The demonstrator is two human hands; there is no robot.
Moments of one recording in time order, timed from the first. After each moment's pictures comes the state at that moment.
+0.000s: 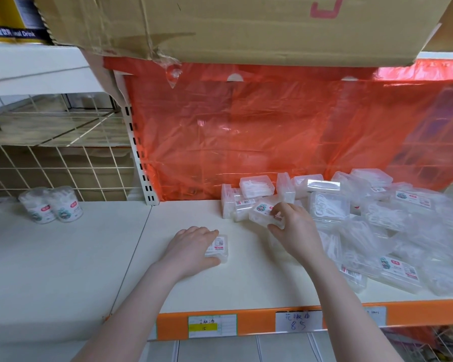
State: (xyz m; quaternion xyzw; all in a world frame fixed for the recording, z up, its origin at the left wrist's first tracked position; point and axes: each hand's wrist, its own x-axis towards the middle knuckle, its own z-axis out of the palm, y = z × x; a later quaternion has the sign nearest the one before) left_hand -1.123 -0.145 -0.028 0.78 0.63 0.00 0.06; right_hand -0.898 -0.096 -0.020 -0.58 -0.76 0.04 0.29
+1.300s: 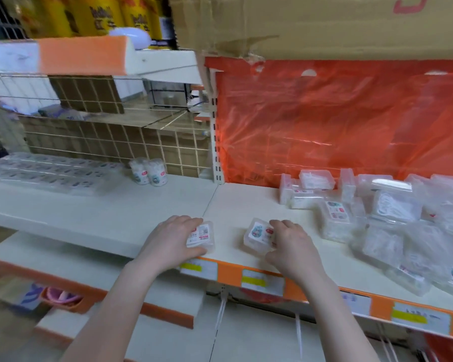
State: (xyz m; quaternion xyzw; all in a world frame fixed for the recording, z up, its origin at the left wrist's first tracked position) left_hand -1.207 -0.281 -0.009 0.65 0.75 0.08 0.02; right_hand -0.979 -0.202 -0.011 -0.49 -0.86 0.08 0.14
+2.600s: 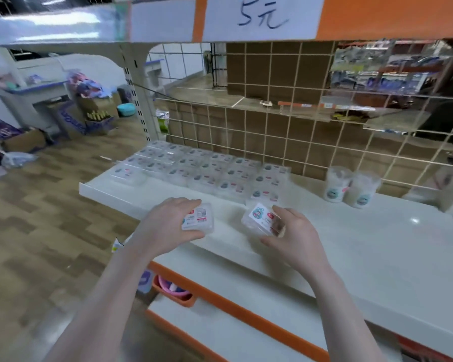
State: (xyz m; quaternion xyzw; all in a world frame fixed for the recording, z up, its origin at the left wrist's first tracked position) left_hand -1.684 -0.413 0.012 0.57 0.82 0.08 0.01; right_hand -1.477 -0.283 -0.024 -0.40 -0.86 0.23 0.21
